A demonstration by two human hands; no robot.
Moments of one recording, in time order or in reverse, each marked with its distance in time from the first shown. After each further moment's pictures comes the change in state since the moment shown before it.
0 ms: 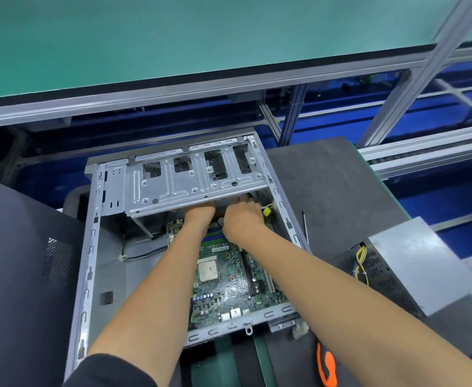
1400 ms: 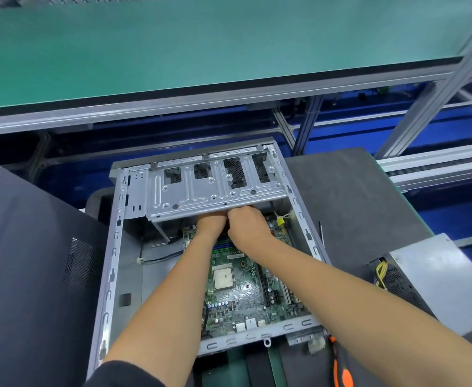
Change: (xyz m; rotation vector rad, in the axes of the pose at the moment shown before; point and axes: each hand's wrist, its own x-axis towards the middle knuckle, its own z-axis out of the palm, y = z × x) left_hand -0.010 0.000 -0.013 0.216 0.017 0.283; right_hand -0.011 -0.016 -0.011 0.206 0.268 -0.221
